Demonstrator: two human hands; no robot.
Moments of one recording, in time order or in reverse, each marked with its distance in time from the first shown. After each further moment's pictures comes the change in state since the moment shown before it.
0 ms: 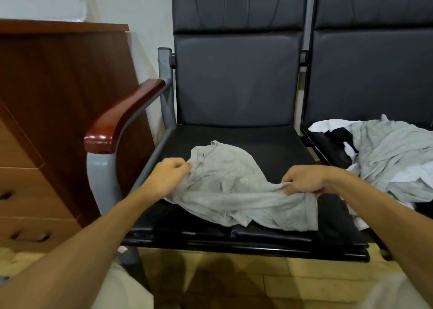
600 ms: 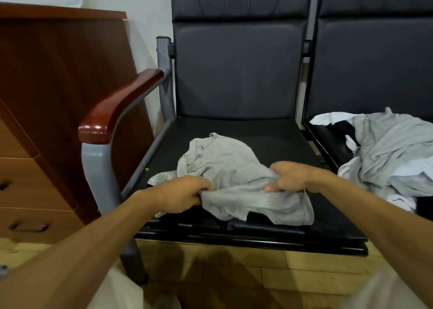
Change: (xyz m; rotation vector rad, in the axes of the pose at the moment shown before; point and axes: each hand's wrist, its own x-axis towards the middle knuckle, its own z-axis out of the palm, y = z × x) left_hand -0.015 -0.004 0.028 0.456 -0.570 0.454; right_hand 0.016 -0.011 0.021 -0.030 0.096 -0.045
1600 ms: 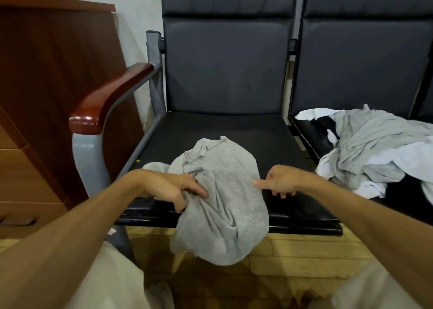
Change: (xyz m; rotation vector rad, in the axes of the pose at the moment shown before) left_hand -0.018 0.021 -0.023 -0.313 -0.519 -0.215; right_hand -0.031 0.005 0.018 -0.052 -0.022 0.148
